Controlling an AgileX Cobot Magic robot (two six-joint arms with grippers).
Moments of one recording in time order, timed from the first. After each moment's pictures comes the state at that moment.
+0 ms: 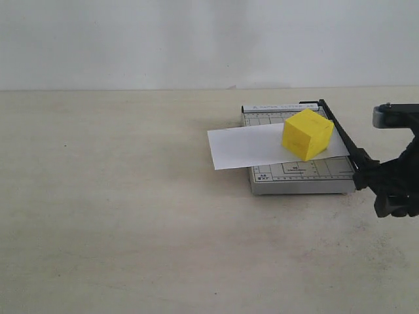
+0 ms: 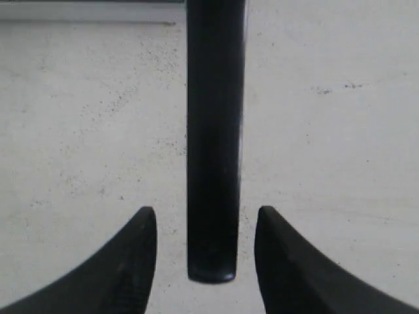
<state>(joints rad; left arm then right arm) -0.05 0.09 0.00 -0.04 0.23 0.06 0.08 1.57 -0.85 0.07 0.73 -0.01</state>
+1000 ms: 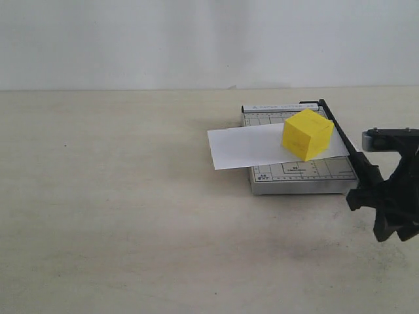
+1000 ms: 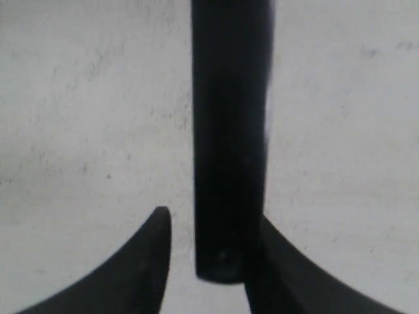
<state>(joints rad) -0.05 0.09 0.00 -0.02 0.23 0.06 0.08 1.68 -0.85 0.10 0.77 -0.04</state>
